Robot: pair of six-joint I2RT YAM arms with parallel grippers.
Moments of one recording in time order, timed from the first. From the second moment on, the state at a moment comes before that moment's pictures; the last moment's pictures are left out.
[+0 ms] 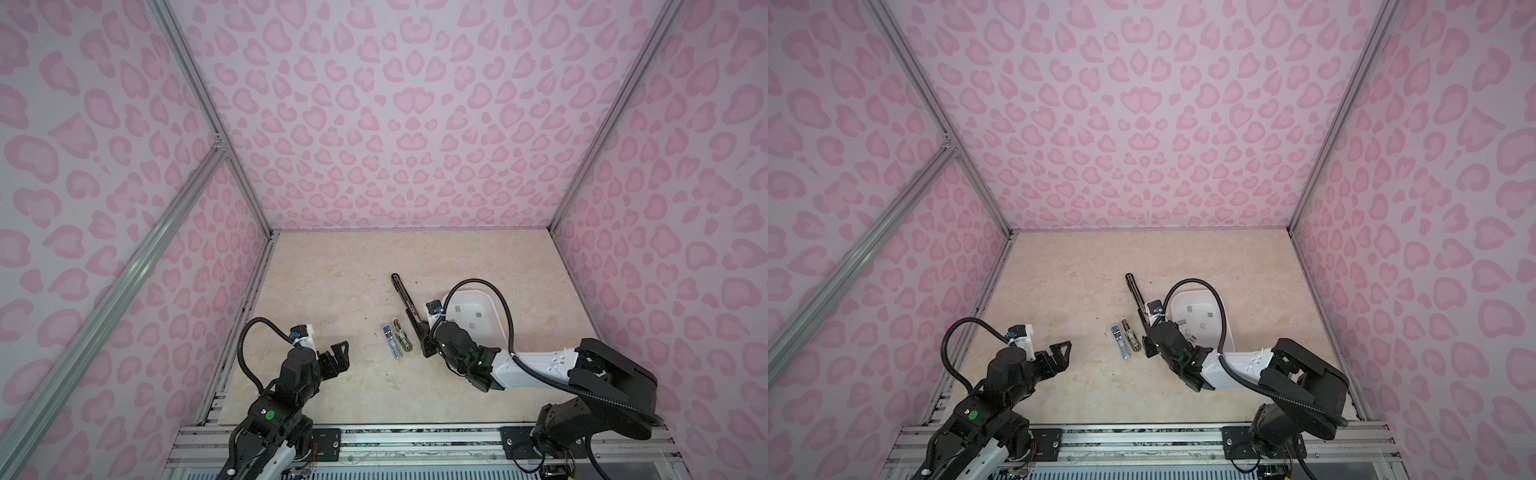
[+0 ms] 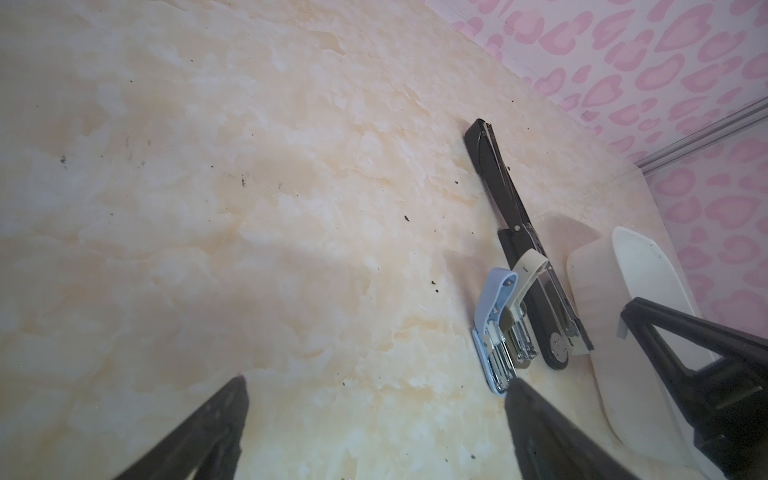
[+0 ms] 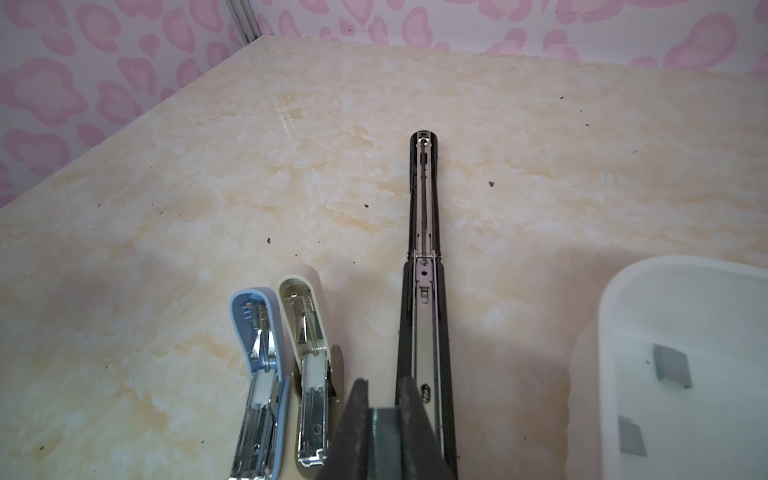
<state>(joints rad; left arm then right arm) -0.41 0.30 0.28 -0.57 -0.10 -0.68 0.96 1.53 0.57 0.44 0.37 0.35</state>
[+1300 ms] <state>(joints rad) -0.41 0.28 0.28 -0.57 -0.11 -0.68 0.92 1.58 0.53 0.47 0.37 0.37</state>
